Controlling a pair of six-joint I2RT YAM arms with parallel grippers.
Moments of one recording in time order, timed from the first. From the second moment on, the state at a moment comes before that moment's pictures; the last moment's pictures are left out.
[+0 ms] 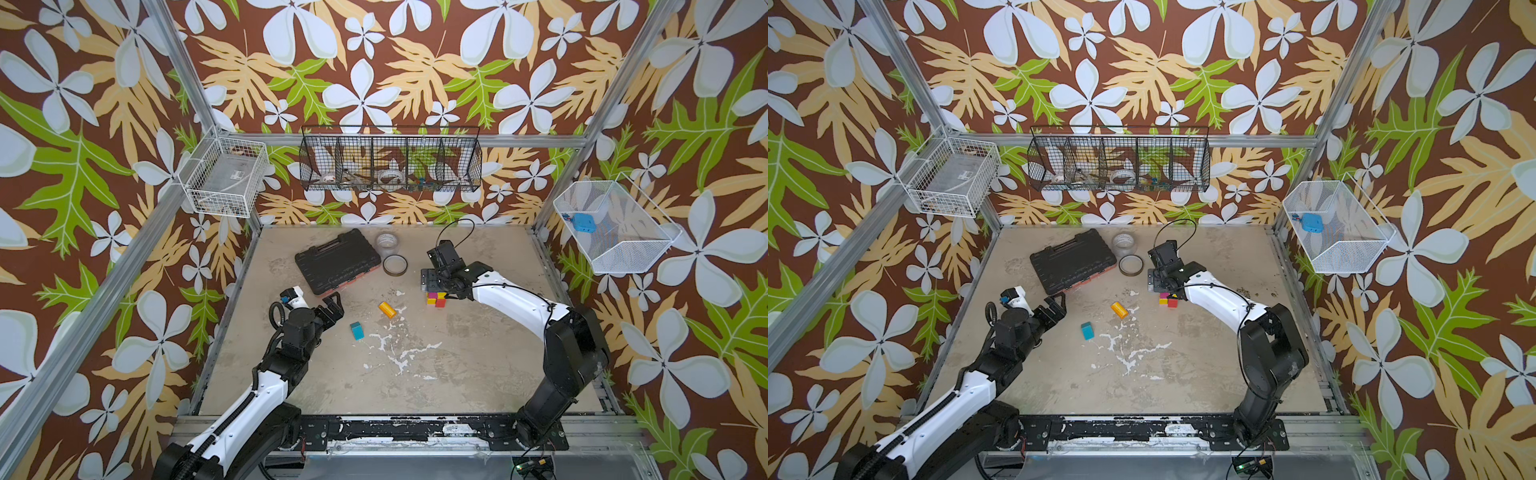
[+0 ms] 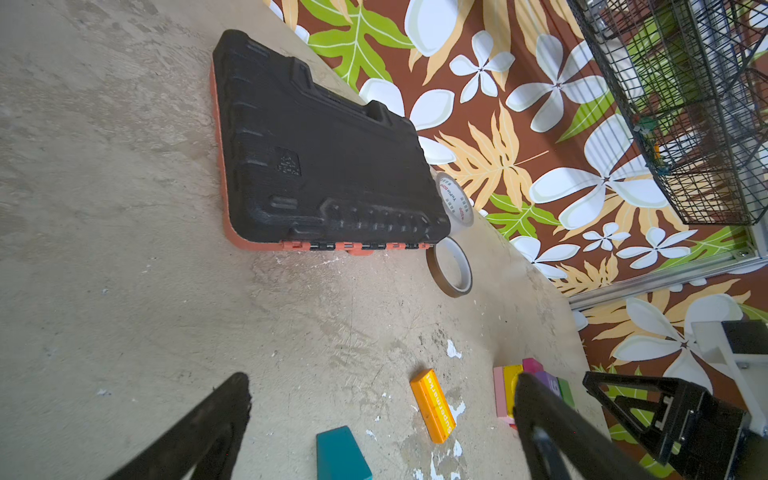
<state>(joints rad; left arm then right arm) -0.32 0.85 0.33 0.15 -0.18 -0.85 0.54 1.72 1.31 -0.57 0.31 0.46</state>
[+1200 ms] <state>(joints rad) -0.32 0.85 0.33 0.15 -0.18 -0.85 0.50 1.94 1.40 -0.56 0.24 0.42</state>
